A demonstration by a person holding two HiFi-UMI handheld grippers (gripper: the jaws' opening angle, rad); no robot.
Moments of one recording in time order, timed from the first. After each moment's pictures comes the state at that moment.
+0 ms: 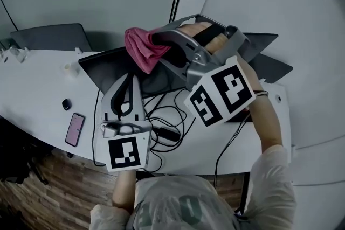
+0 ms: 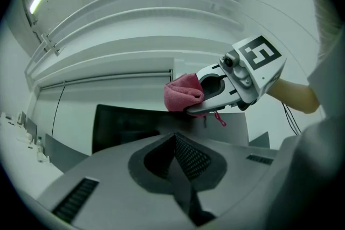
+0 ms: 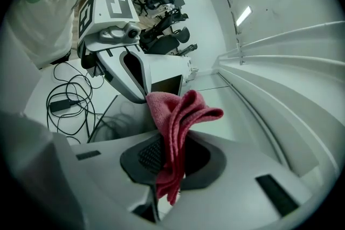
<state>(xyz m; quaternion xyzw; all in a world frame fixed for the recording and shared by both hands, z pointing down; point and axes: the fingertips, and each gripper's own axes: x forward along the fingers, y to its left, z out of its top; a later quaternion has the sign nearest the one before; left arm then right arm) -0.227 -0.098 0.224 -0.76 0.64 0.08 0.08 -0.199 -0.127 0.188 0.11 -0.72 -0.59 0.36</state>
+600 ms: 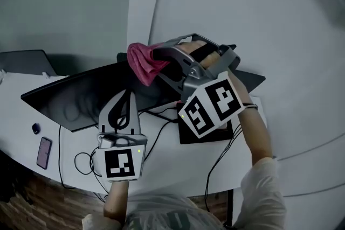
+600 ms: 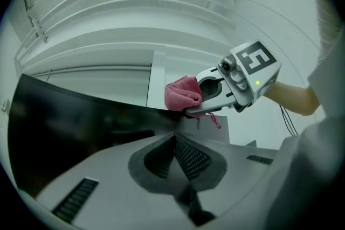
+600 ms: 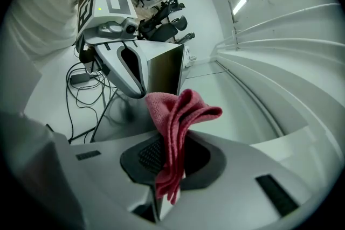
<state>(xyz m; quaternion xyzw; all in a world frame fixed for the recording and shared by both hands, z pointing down) -0.085 -0.140 0.222 -0.80 0.59 0.09 0.07 -0.053 -0.176 0.183 0.15 -0.70 -0.57 0.39</state>
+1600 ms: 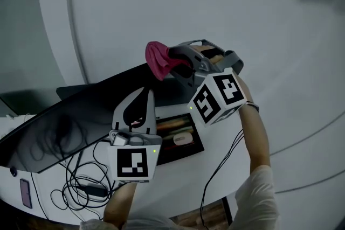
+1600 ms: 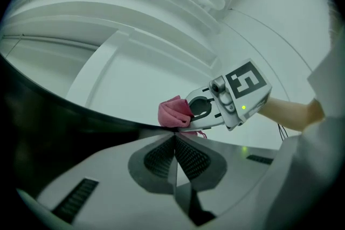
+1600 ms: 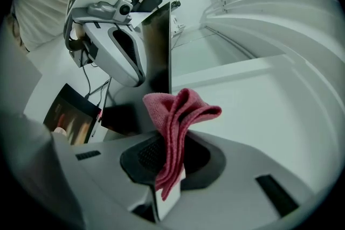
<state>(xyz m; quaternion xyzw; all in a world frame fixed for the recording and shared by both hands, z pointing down) 0.153 -0.212 0.193 -0.88 0.45 0.14 0.06 0.196 -0.267 0.187 0.27 -0.69 -0.47 0.48</state>
